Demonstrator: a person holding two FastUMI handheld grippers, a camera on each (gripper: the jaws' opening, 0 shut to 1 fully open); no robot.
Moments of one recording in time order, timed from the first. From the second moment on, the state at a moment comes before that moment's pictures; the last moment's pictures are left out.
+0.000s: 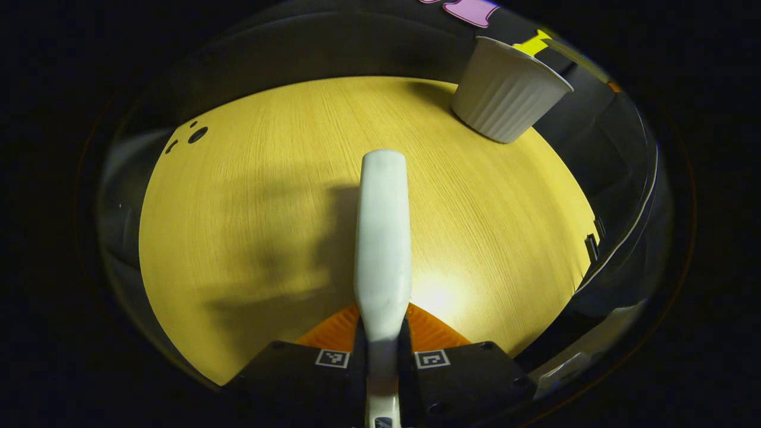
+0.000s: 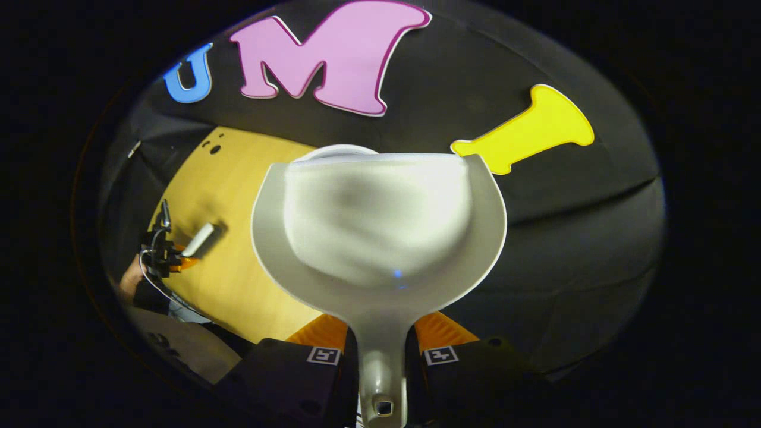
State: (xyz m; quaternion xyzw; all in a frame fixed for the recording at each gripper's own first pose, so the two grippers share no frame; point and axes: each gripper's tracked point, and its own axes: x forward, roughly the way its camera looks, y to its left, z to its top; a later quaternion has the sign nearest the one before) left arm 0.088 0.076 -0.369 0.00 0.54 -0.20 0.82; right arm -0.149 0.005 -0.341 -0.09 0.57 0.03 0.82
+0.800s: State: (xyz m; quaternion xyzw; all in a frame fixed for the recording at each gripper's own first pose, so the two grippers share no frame) left arm 0.084 0.085 -0.361 0.00 0.54 -0.16 0.82; right arm -0.303 0.180 -0.447 -0.02 0.56 0.16 0.81
